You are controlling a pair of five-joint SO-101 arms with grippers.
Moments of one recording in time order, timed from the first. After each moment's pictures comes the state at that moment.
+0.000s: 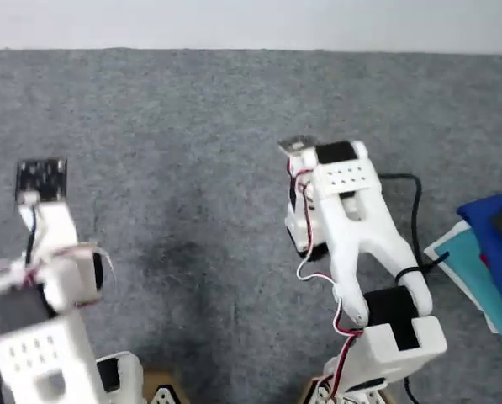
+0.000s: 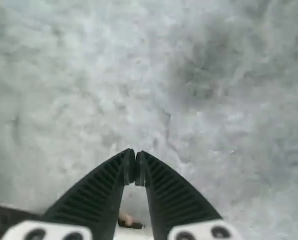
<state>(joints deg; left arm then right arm) -22.2 -58.5 41.7 90.8 -6.0 -13.1 5.5 13.1 88.8 7.4</state>
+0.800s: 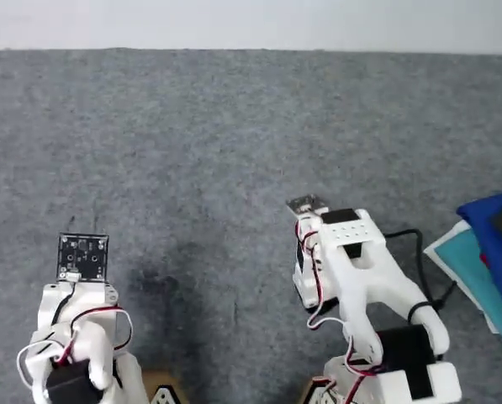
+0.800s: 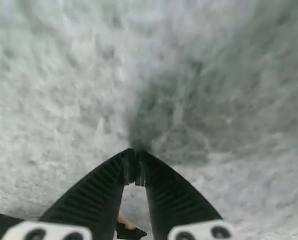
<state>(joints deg) -24.5 -103.4 76.6 83.4 -18.0 -13.1 -7.6 46.8 73.1 7.4</state>
